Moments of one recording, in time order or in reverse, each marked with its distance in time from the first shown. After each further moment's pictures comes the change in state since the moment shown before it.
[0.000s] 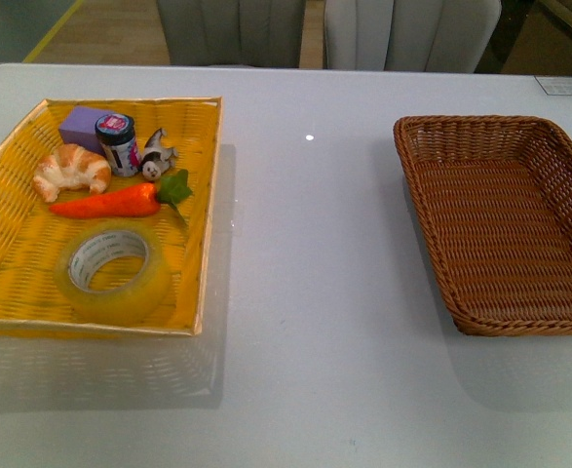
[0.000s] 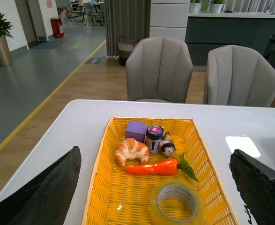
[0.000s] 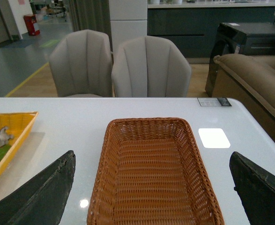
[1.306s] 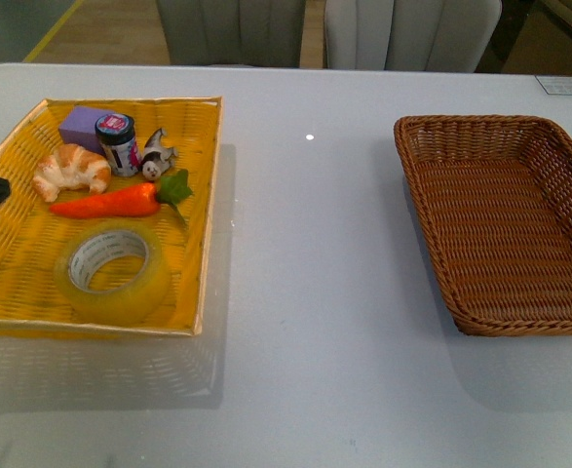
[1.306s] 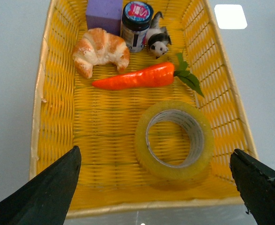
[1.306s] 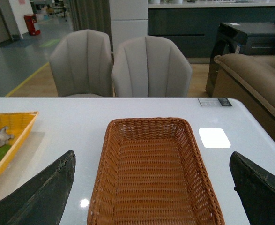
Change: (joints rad) left arm 0.027 1.566 0.475 0.450 0.133 0.021; right arm 0.000 -0.001 0.000 0.000 -0.001 0.000
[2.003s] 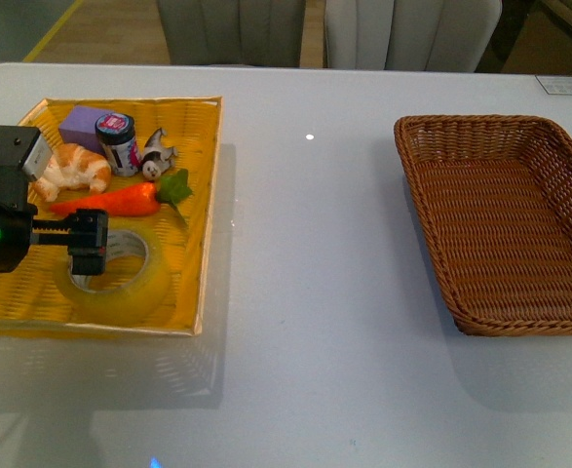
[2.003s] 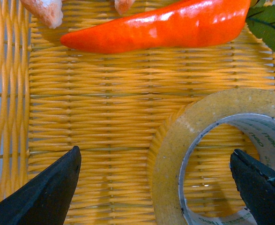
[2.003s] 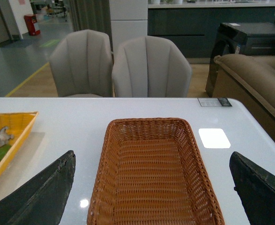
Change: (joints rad) left arm -0.047 0.641 0.377 0.026 -0.104 -0.001; right arm 0.000 0.000 0.000 0.000 0.000 0.000
